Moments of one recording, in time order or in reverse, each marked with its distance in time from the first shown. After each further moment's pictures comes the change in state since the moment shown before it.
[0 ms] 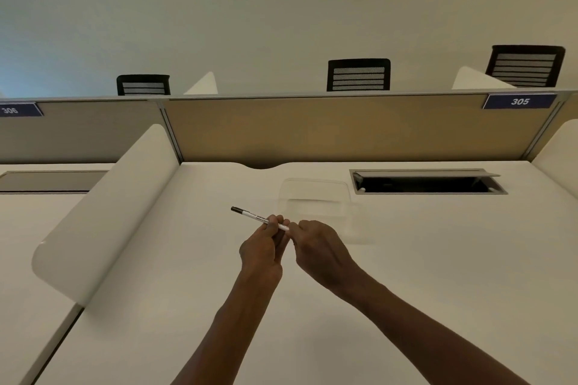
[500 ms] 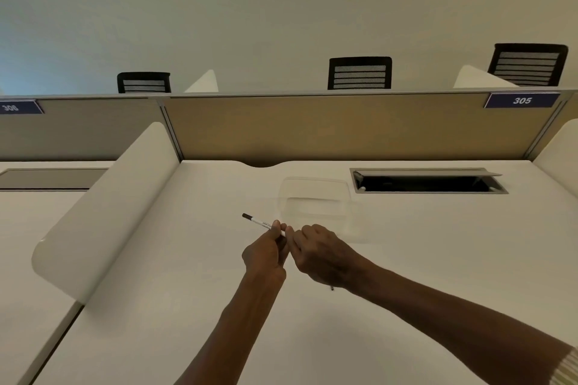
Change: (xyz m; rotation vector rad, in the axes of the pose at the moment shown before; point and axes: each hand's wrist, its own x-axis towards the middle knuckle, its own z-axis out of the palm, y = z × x) left_hand 0.001 -0.009 0.001 0.024 0.131 -0.057; right_hand -0.008 0.021 0.000 -0.429 -0.057 -0.544
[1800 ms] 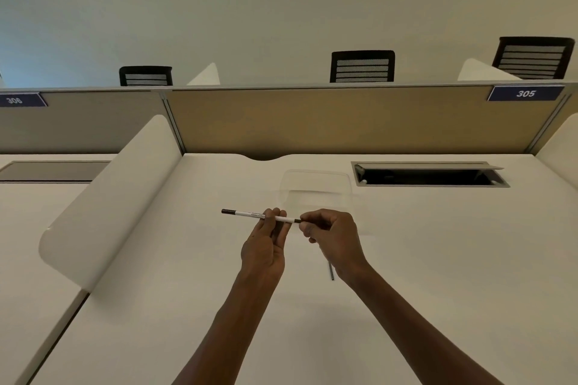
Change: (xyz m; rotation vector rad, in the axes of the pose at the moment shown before) left_hand -0.006 0.000 -0.013 -0.214 -0.186 0.061; right_hand 0.002 -0.011 -0.029 1.478 0.232 1.290
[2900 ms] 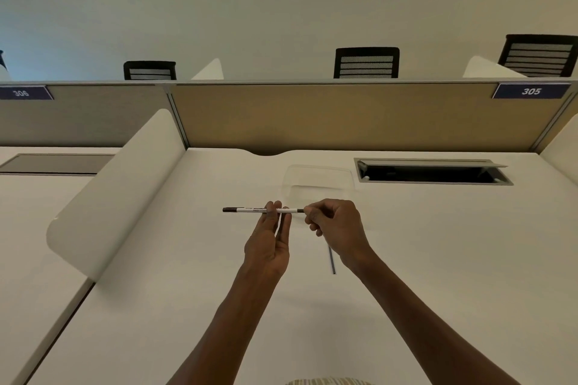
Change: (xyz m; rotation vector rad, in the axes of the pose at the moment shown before) left_hand -0.012 0.001 0.001 -0.095 0.016 -0.053; right_hand 0.006 -0.003 -0.003 -0.114 -0.001 -0.043
